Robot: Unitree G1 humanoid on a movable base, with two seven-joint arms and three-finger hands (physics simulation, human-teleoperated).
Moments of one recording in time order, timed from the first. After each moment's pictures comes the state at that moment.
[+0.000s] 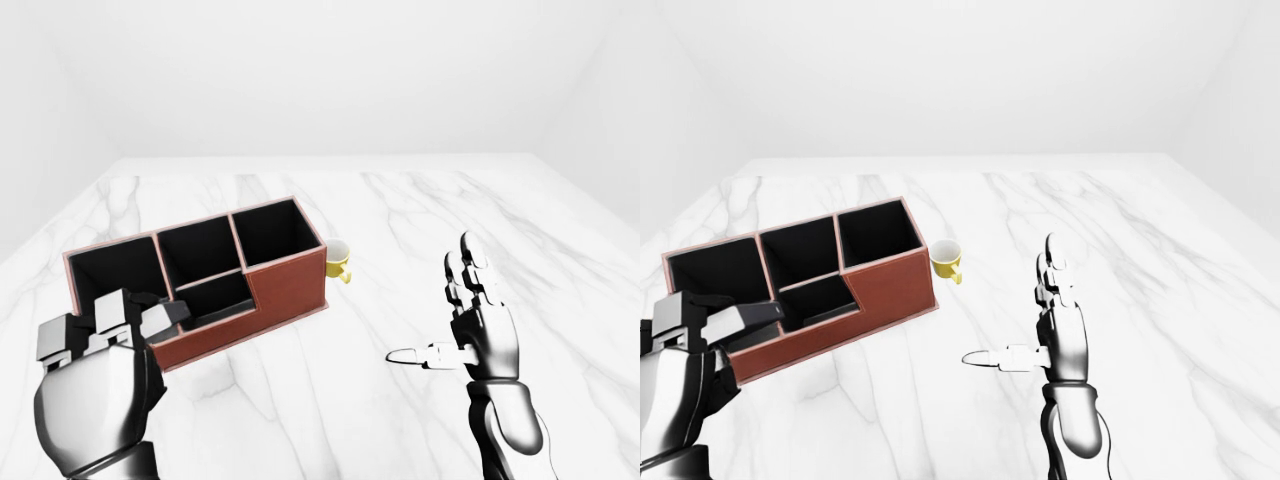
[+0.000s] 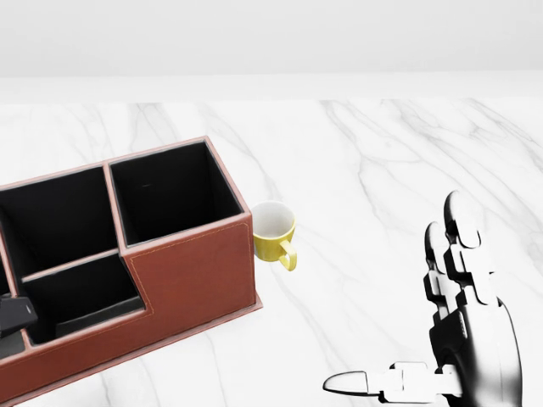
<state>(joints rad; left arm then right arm) 0.52 -0.13 0.20 -0.87 1.35 0.04 -0.01 0.32 0.01 0.00 -0.63 -0.03 0.09 0.03</state>
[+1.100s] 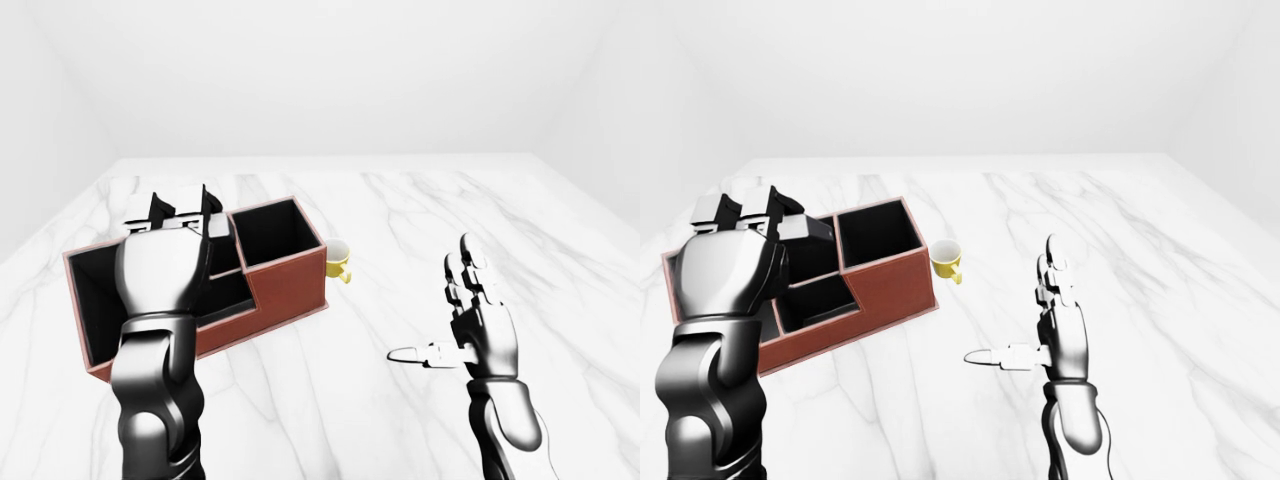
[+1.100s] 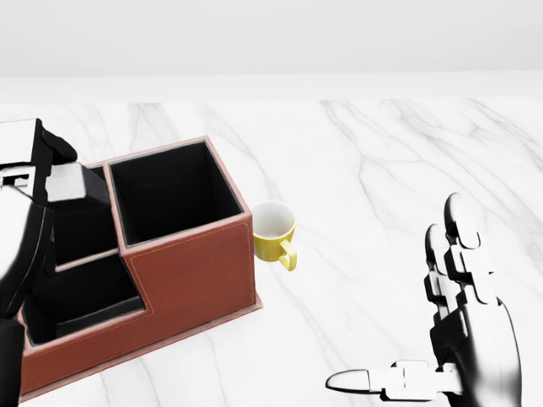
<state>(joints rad) -0.12 0.10 0.11 -0.64 1.41 0.09 -0.31 0.31 0.01 -0.01 -0.60 -0.02 0.09 0.05</state>
